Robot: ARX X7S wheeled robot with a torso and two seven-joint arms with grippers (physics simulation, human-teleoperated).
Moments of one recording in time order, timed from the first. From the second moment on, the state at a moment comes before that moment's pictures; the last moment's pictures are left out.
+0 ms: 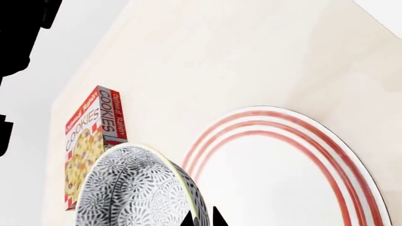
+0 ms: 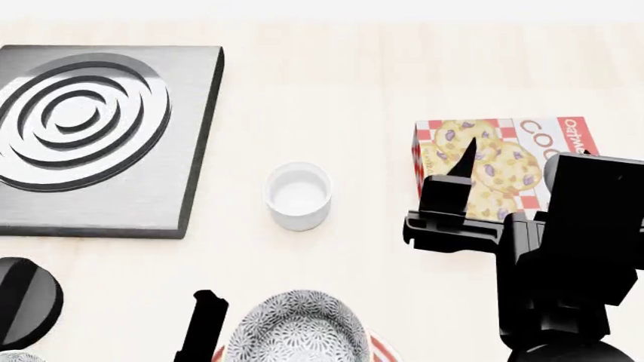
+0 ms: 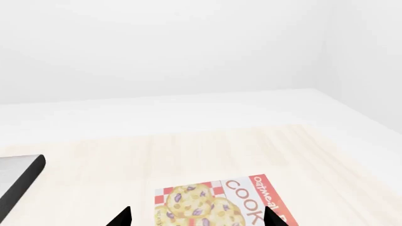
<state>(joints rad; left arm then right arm) -1.13 -0.73 1.27 0.76 -0.04 -0.65 0.64 0.58 0.38 0.03 -0.63 0.72 1.03 0.57</state>
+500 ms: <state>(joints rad) -1.08 -0.72 1.29 0.70 -0.03 -0.63 0.60 0.58 0.39 0.02 -0.63 0.73 1.03 0.58</state>
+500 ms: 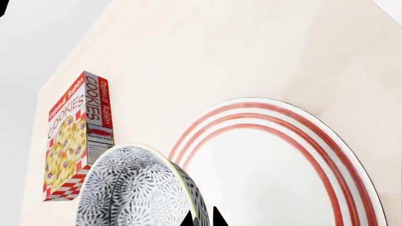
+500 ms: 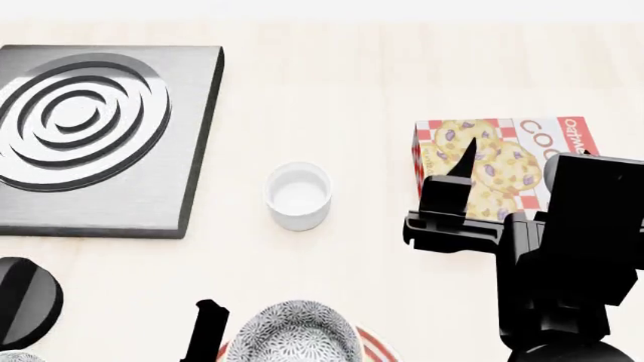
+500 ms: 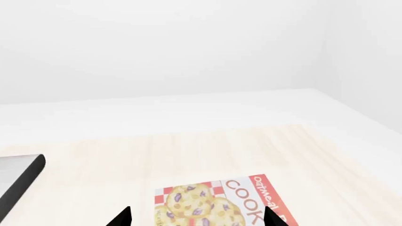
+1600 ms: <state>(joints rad) -1.00 -0.73 1.34 0.64 0.01 -0.60 0.55 0.58 0.40 0.01 -0.63 0.76 1.02 0.60</state>
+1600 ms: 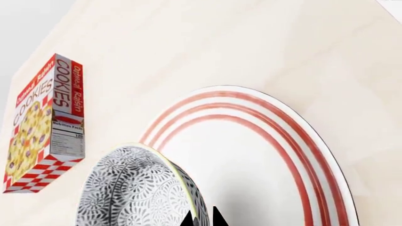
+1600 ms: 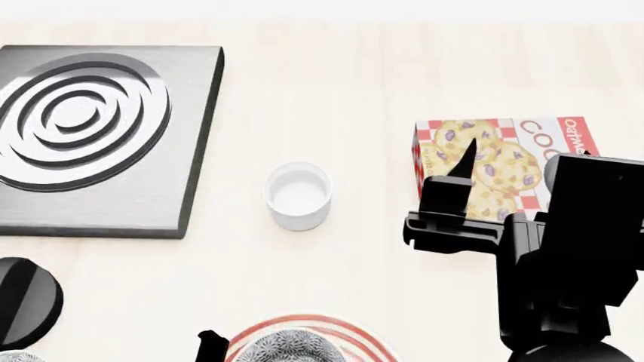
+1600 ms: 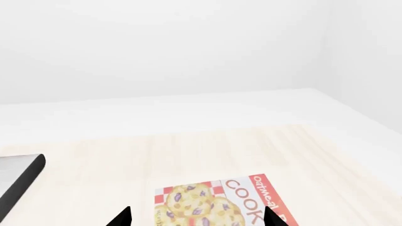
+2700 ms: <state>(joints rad) -0.95 -0.73 1.35 0.61 0.03 -0.56 0.49 0.58 0.41 0.00 -0.62 0.77 1.00 0.62</state>
